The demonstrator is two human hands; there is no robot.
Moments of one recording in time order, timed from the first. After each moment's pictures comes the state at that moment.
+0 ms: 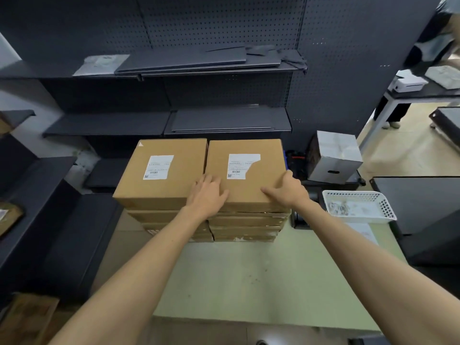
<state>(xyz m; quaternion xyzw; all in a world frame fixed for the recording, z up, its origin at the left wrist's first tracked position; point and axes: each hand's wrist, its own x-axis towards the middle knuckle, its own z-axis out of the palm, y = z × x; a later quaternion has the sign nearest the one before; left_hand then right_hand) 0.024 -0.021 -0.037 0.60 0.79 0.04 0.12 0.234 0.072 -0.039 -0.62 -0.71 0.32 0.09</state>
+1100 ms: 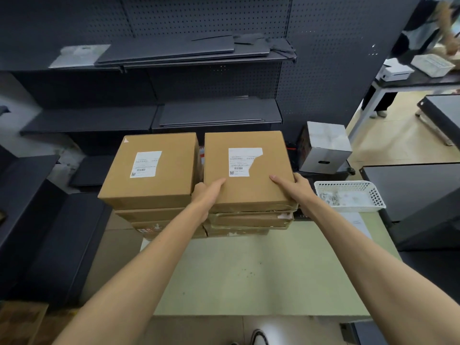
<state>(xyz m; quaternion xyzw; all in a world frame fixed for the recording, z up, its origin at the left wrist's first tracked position) 0.048 -0.013 -0.044 0.18 0.77 0.40 0.46 0.273 0.083 -0.070 -0.62 -0.50 0.55 0.25</state>
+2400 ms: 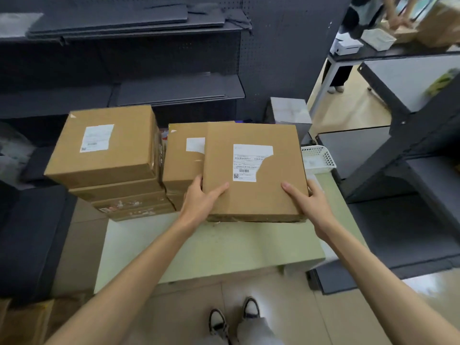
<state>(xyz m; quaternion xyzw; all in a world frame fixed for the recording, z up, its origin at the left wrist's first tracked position) 0.153 -0.103 -0.049 0.38 0.71 0.40 0.44 0.416 -0.056 -0.067 -0.63 -0.47 0.50 0.36</state>
